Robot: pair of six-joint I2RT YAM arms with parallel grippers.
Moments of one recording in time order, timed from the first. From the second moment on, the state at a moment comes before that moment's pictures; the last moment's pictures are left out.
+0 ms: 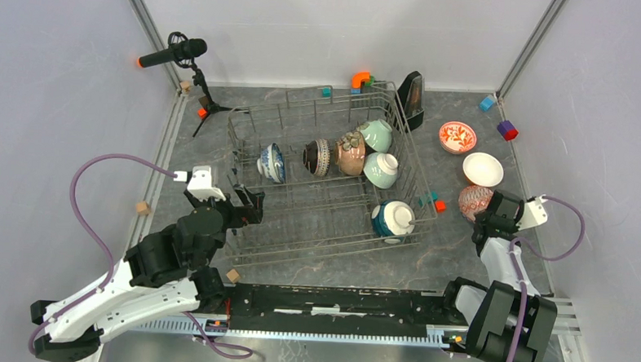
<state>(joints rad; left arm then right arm) -1.03 0.45 0.75 -0.68 -0.83 -0.64 -0.36 1.02 0.35 -0.06 0.36 0.74</state>
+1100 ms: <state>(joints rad) -1.03 0.53 0.75 -0.70 -0.83 -0.64 -0.04 0.69 0.83 -0.29 0.39 0.56</state>
